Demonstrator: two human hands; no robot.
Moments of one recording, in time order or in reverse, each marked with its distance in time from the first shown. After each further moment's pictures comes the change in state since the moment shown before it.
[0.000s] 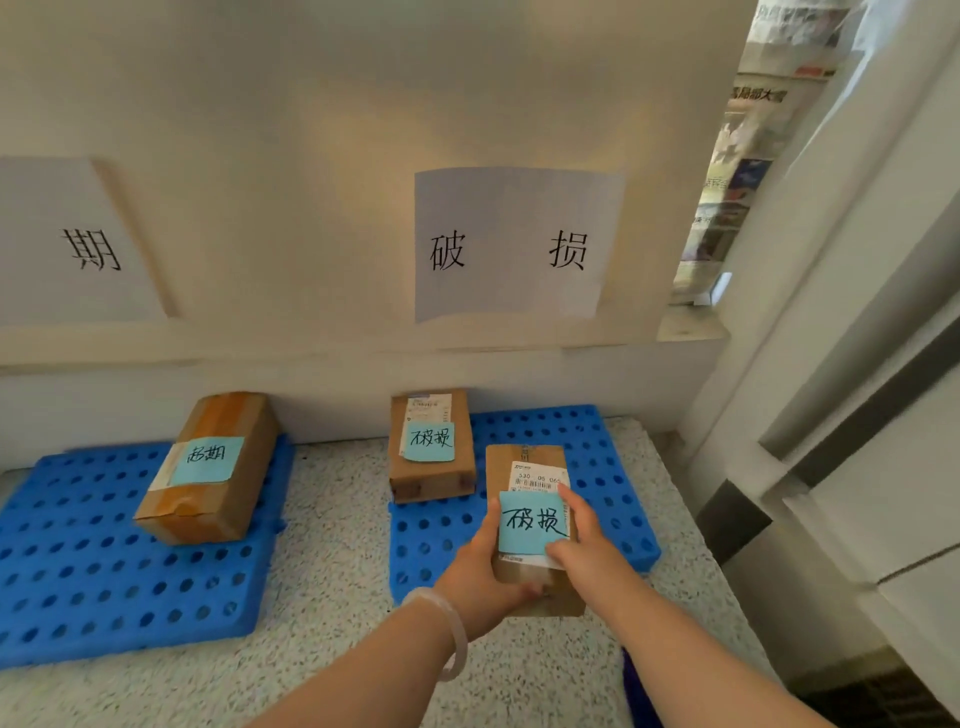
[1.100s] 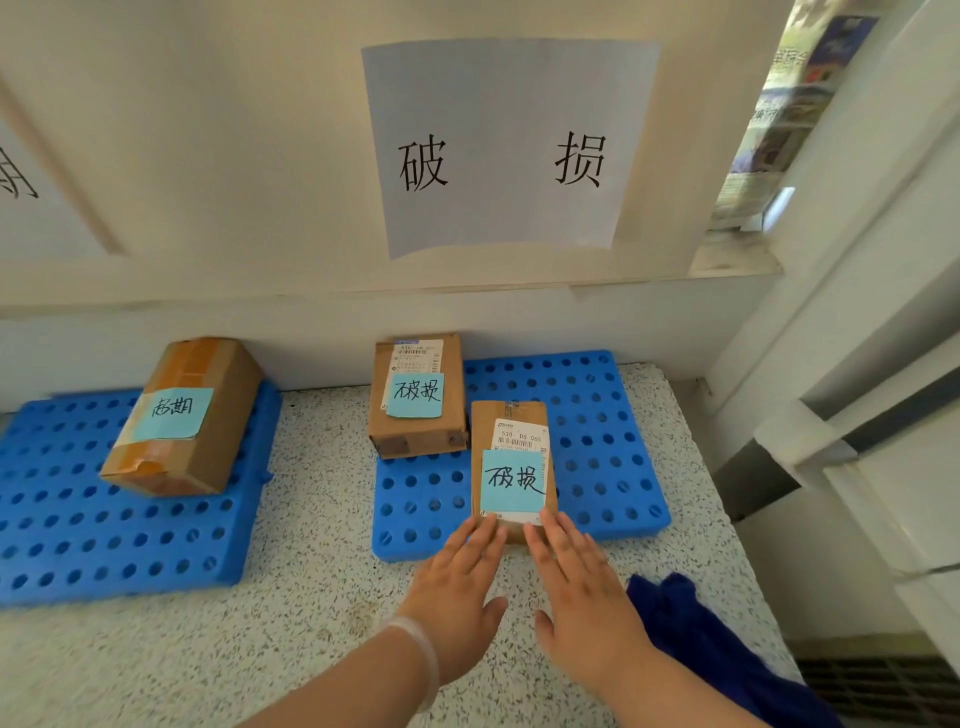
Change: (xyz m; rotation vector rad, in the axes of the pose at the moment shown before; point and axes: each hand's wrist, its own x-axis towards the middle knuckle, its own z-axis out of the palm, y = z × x) left_hand 0.005 -0.048 0.029 0.974 -0.042 0.051; right_hand 0.009 0.102 0.008 -1.079 -0.079 -0.496
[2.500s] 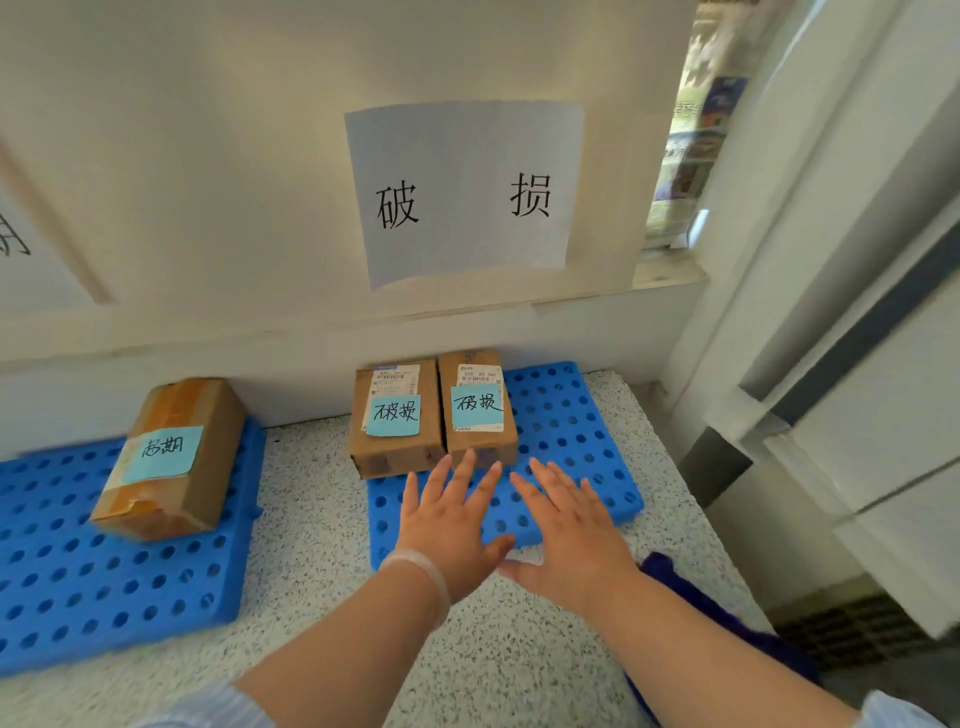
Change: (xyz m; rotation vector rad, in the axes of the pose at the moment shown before) left_hand 0.005 0.009 -0.066 0.194 0.155 -0.055; right_hand 0.006 -0.026 -0.069 0.039 0.103 0.108
